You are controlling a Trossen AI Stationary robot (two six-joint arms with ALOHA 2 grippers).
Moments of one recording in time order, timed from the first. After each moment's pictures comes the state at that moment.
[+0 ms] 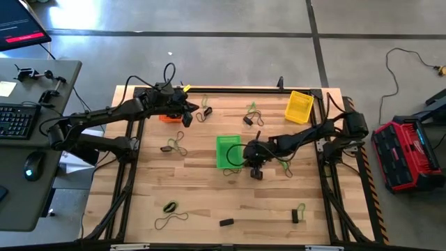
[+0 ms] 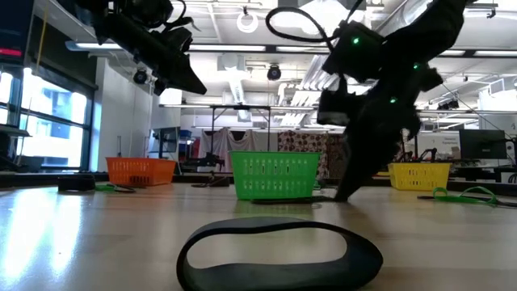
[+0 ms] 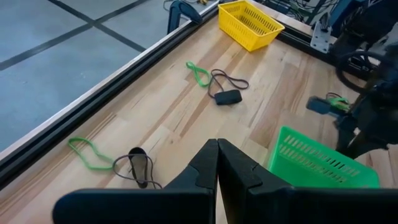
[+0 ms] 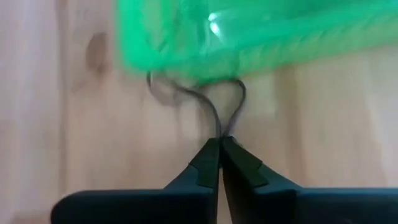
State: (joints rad) left arm 0.51 1.14 0.77 -0.16 0.10 -0.14; right arm 0.06 1.68 0.75 -0.09 -0.12 0.24
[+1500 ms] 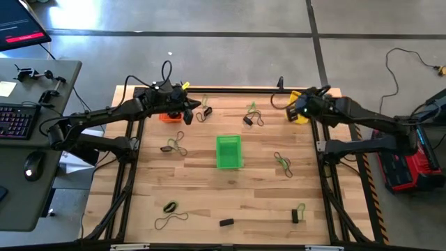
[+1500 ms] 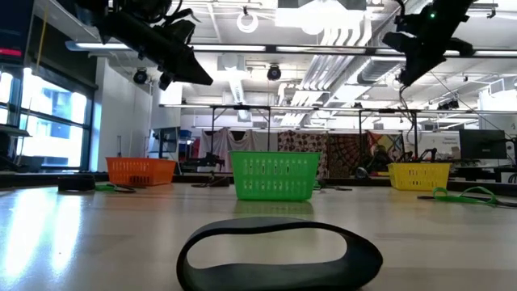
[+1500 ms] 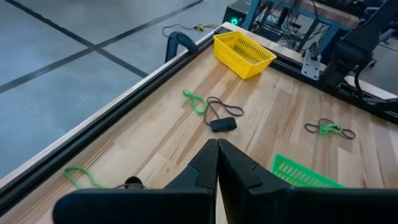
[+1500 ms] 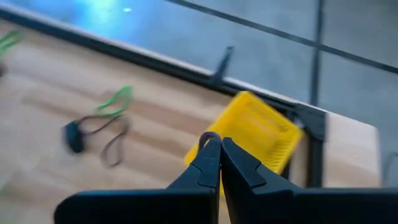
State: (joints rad) left arm 0.51 1.14 0.77 -0.06 0.09 -0.16; right arm -0.37 0.95 1.02 -1.11 0.65 0.67
